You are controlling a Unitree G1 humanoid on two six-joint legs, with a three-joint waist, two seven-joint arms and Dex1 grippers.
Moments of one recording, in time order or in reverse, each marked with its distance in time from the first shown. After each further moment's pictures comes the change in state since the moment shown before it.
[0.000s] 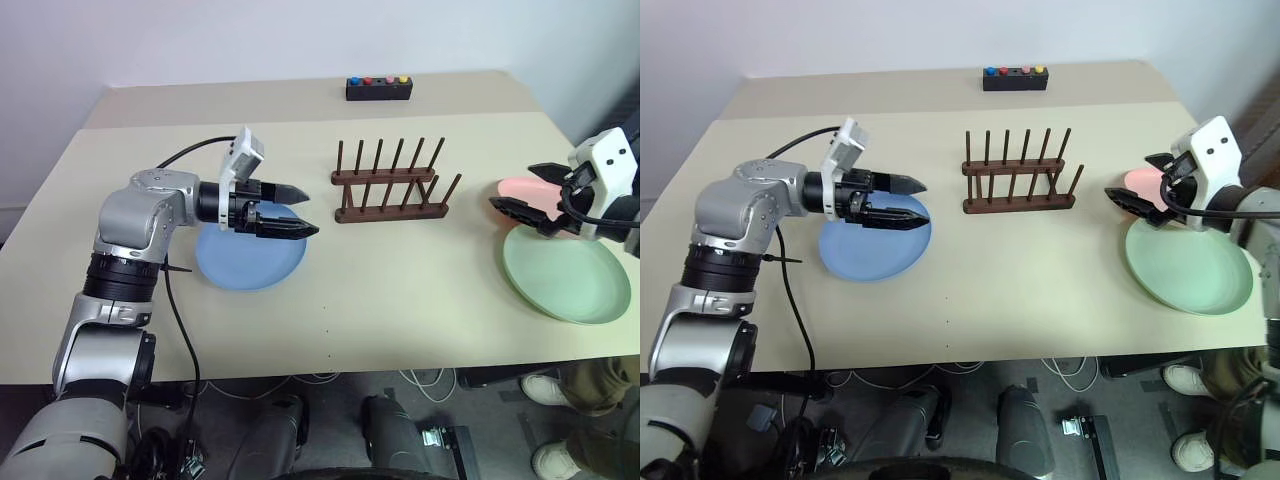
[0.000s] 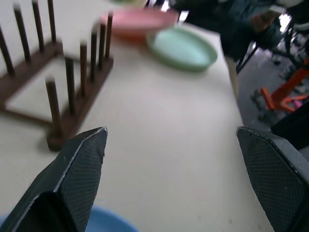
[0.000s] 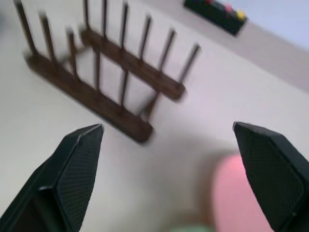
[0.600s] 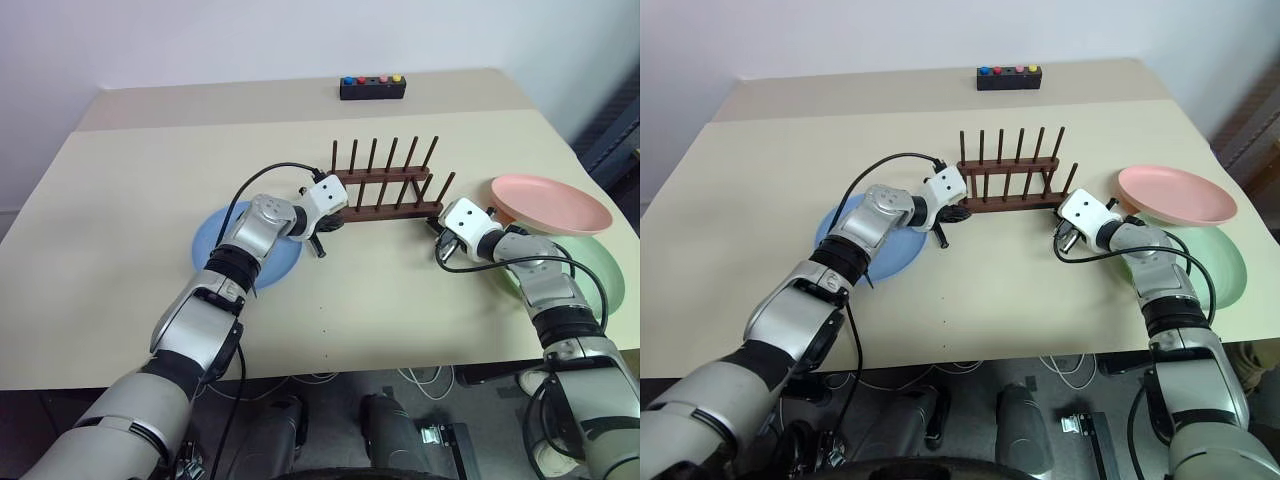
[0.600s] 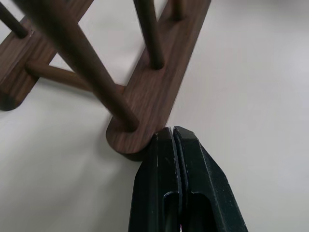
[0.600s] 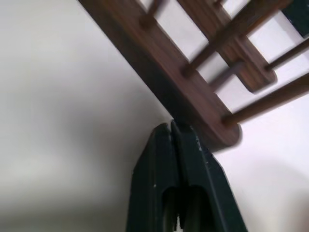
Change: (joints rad) left arm -0.169 -0.359 -0.206 0.614 0.494 -0.431 0.480; right arm -0.165 0.379 0.287 0.554 -0.382 -0.726 -0.092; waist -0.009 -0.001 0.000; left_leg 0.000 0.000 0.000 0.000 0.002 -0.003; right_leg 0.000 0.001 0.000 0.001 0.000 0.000
